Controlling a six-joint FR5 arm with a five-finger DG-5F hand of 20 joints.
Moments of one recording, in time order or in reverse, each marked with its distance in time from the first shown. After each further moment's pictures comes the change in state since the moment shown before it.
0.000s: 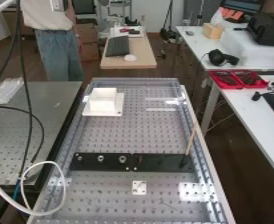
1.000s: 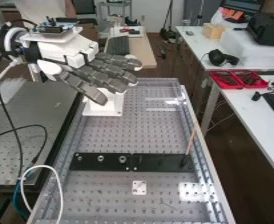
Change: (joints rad) arm -0.018 0.062 -0.431 0.297 0.304 0.033
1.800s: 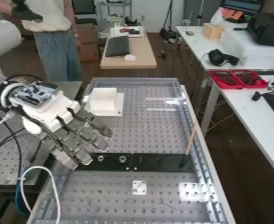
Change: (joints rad) arm -0.040 -0.104 -0.271 0.395 0.126 0.026
